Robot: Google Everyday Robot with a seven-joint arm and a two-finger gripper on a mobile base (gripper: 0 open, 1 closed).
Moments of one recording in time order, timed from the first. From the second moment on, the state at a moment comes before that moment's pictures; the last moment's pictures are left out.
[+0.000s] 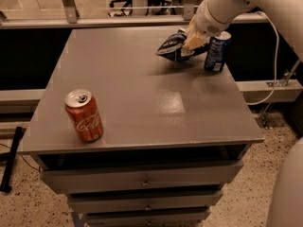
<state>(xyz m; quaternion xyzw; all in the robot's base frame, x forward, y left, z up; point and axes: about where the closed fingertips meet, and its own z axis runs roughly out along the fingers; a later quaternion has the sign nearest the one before) 0.724 -0.131 0.908 -0.64 0.69 -0.04 0.32</state>
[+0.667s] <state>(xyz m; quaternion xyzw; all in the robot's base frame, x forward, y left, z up) 0.725 -0.130 0.909 -0.65 0.69 -0.04 0.31</state>
